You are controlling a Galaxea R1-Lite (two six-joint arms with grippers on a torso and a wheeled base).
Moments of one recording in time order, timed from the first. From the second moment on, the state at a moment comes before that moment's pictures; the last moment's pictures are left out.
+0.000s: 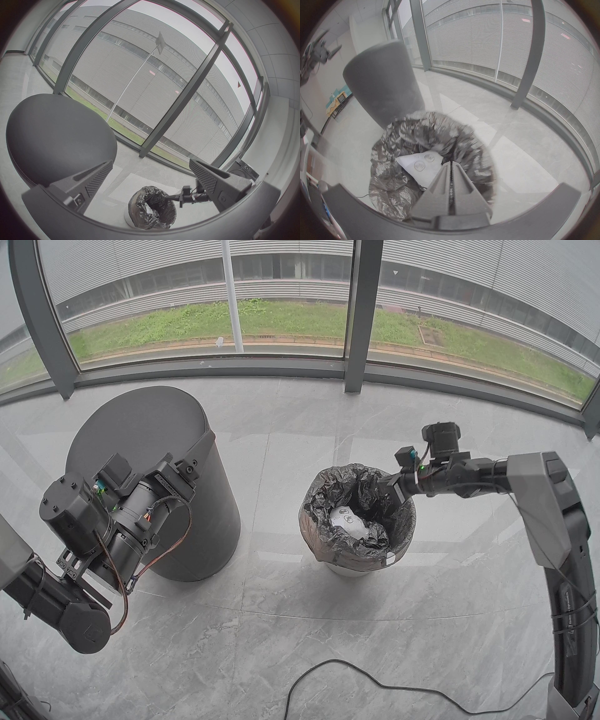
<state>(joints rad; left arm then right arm) -0.41 1.79 -0.55 -1.54 0.07 -0.46 0.21 2.51 -2.00 -0.01 0.35 -0.47</state>
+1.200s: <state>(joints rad) -0.20 1.34 -0.23 -1.37 0.00 -0.31 0.03 1.16 -1.66 1.00 0.34 -0.18</state>
